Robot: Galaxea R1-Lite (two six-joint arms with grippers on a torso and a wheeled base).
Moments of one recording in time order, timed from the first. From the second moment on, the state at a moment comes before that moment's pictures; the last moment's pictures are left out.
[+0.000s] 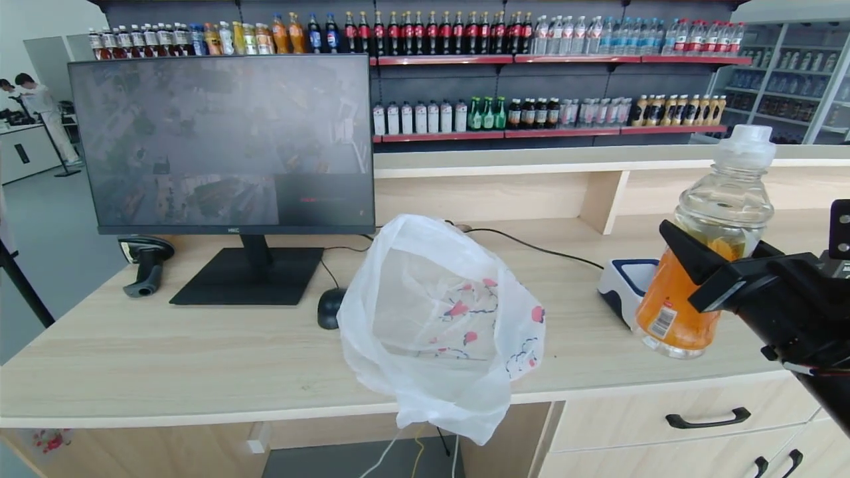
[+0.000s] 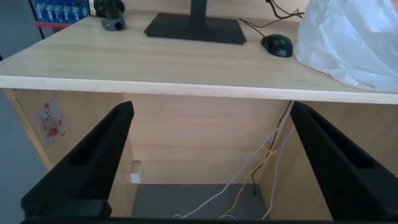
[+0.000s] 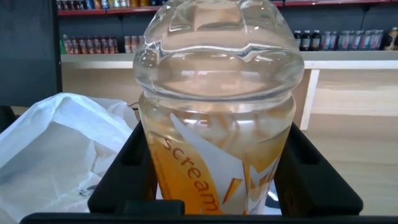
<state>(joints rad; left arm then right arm) 0.00 0.00 0.00 0.00 0.00 0.00 0.31 1.53 -0.26 -1.57 -0.11 -0.02</state>
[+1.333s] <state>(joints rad) 0.00 0.00 0.00 0.00 0.00 0.00 0.36 1.73 -0.43 -1.57 -0.08 -0.02</state>
